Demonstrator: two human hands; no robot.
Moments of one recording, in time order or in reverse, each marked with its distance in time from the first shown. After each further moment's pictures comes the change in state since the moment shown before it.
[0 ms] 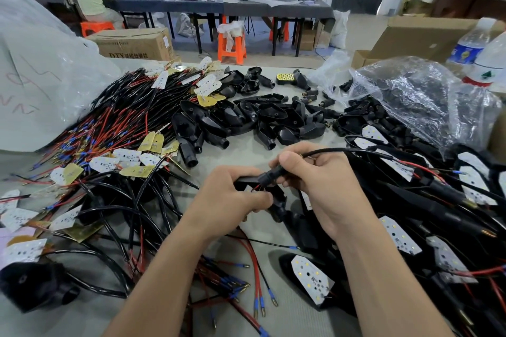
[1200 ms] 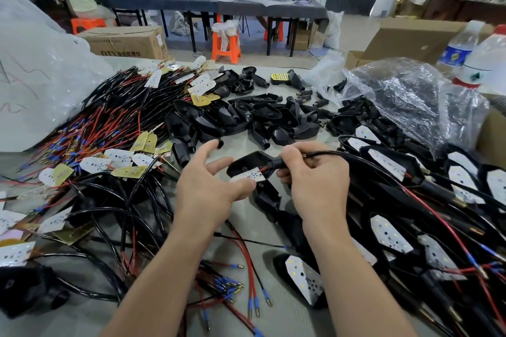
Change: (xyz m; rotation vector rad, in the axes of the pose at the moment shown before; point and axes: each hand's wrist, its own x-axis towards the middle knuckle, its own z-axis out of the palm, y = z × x) left_hand 0.005 -0.001 0.007 -0.147 0.523 -0.124; right_hand 0.003 0.015 0.015 -0.289 0.480 -0.093
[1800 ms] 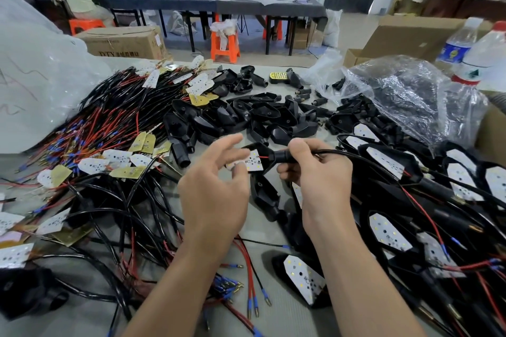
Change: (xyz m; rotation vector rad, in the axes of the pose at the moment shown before) left_hand -0.018 0.001 0.017 0.263 0.249 0.493; right_hand 0.002 -0.007 -0.002 0.314 -0.031 0.129
